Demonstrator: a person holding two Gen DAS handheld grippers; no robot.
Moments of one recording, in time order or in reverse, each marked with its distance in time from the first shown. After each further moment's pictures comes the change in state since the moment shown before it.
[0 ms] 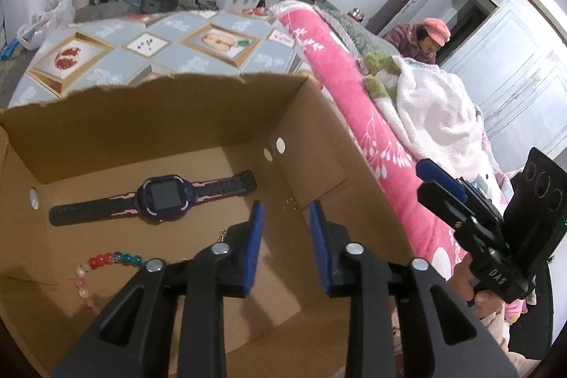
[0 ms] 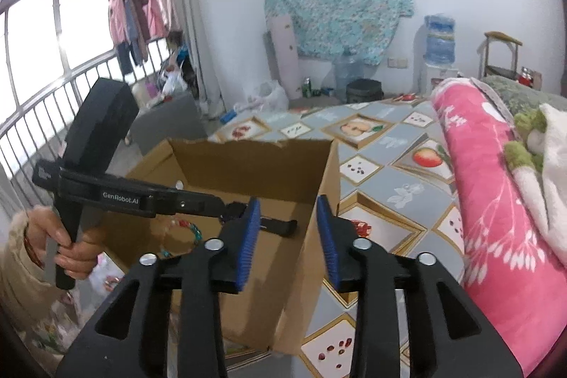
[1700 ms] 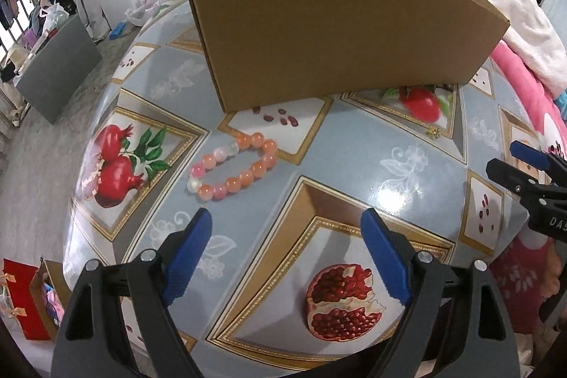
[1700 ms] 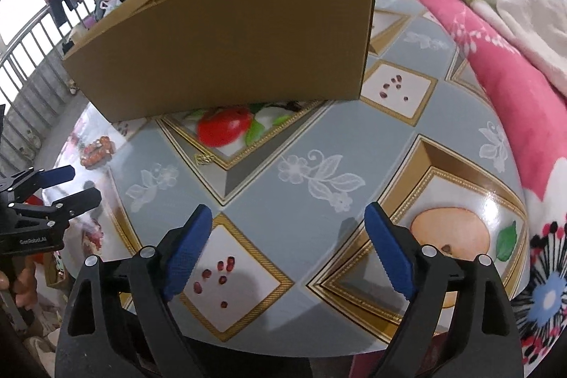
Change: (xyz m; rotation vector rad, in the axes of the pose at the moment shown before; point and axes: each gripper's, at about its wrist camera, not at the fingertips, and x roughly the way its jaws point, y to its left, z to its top) left arm -0.064 0.040 -0.228 0.009 0.099 0.534; right arm 0.000 0.087 -0.167 0.115 0.411 -0.282
